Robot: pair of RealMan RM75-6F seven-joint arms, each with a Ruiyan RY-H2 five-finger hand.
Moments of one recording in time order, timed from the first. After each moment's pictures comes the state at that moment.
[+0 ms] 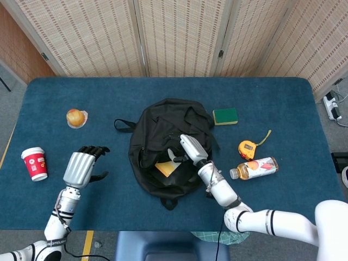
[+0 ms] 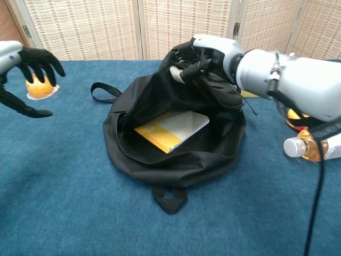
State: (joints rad) left arm -0.49 -1.44 -0.10 -1.59 1.36 1.39 0.29; right arm 0.85 -1.59 0.36 -1.62 -0.90 0.86 0.07
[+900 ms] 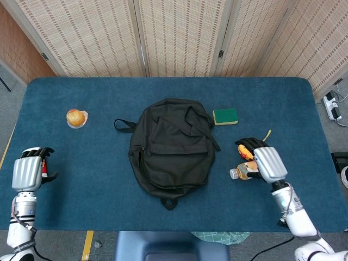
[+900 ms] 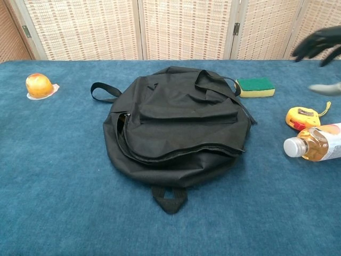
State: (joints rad) left arm -0.32 -1.32 -0.13 -1.48 1.20 1.43 0.27; right arm 0.43 -1.17 0.08 -1.78 -1.32 1.25 -0.03
